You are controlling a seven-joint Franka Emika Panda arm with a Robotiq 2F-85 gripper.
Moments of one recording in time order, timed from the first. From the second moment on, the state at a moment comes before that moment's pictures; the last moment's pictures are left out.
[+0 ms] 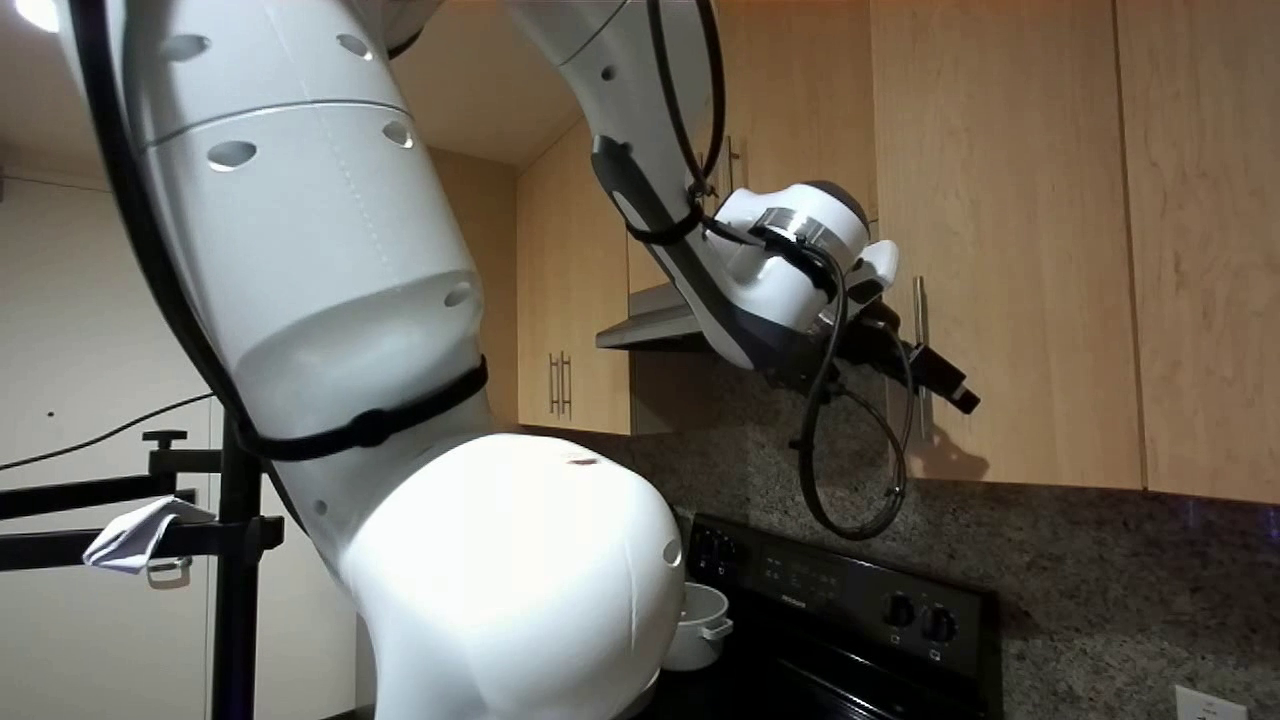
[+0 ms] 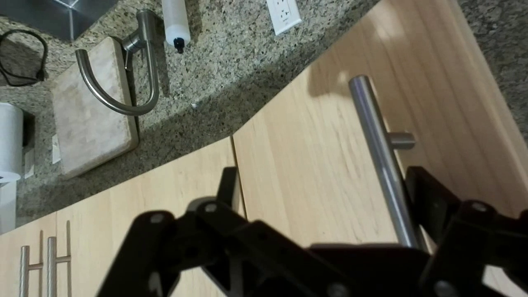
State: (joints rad) arm 0.10 -0.43 -0.02 -2.50 -1.17 2.68 1.71
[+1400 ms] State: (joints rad) arm 0.16 -0.74 -0.39 -2.73 -0.74 2.83 0.69
